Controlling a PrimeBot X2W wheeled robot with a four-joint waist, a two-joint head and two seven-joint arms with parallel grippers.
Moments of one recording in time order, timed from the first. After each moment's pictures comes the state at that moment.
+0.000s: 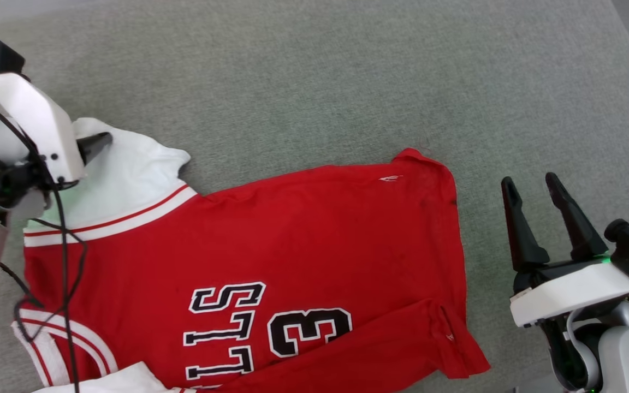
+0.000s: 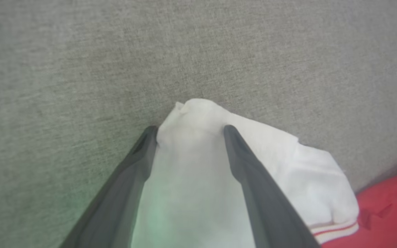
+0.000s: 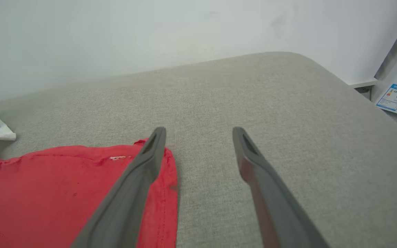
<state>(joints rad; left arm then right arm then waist) -0.89 0.64 -0.49 0.57 -0.96 0.04 0.75 -0.15 -0.06 -0.01 -0.08 0.27 0.13 0.00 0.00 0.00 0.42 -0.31</state>
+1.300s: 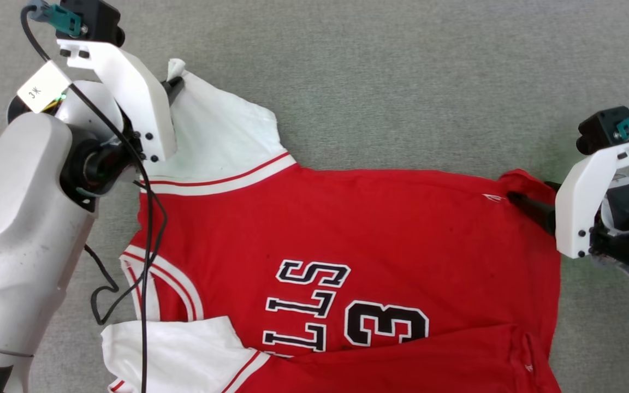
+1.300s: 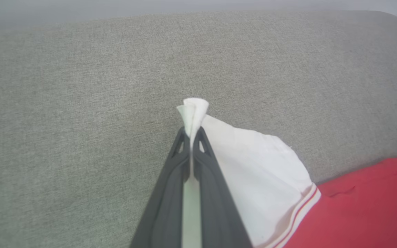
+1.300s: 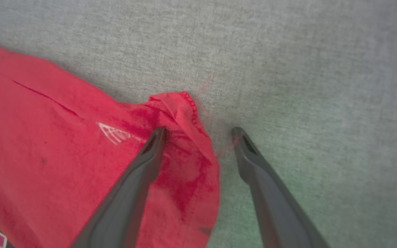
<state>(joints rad) -0.94 0.50 -0.55 0.42 -0.88 0.03 0.54 -0.57 -0.43 0.27 0.31 0.61 0.13 0.76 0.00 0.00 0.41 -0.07</state>
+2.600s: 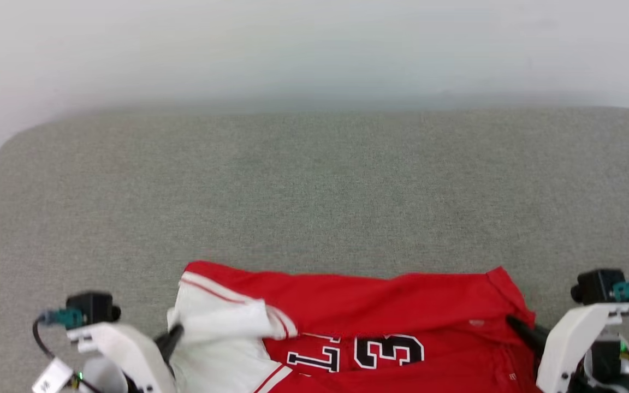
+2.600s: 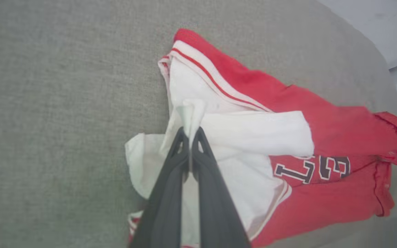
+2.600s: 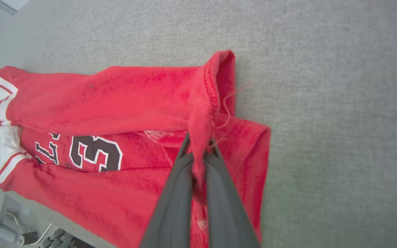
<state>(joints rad) -0.14 0.58 -0.45 0.10 -1.06 0.17 0.26 -0.11 -0.32 0.11 0.20 0.66 0.13 0.54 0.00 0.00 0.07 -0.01</state>
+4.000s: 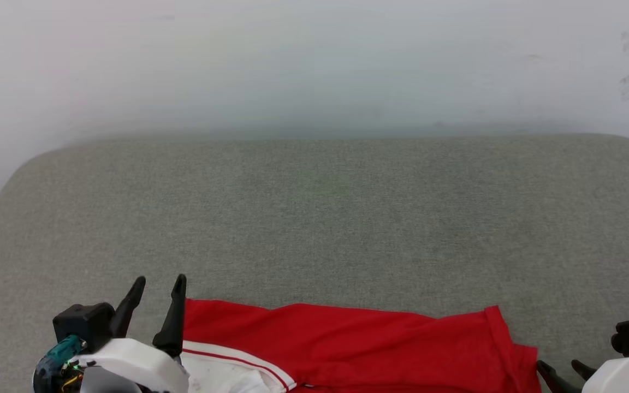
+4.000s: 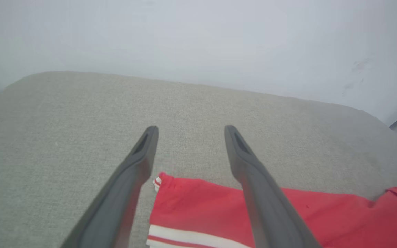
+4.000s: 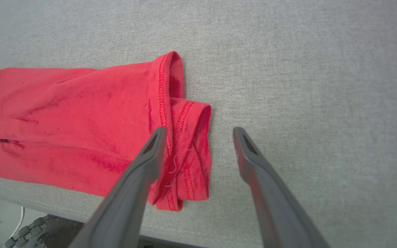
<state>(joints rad) -0.04 0.53 -0.45 0.02 -0.80 0.24 -0.18 0.14 -0.28 -0.07 0.01 0.50 0.13 0.58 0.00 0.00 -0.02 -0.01</state>
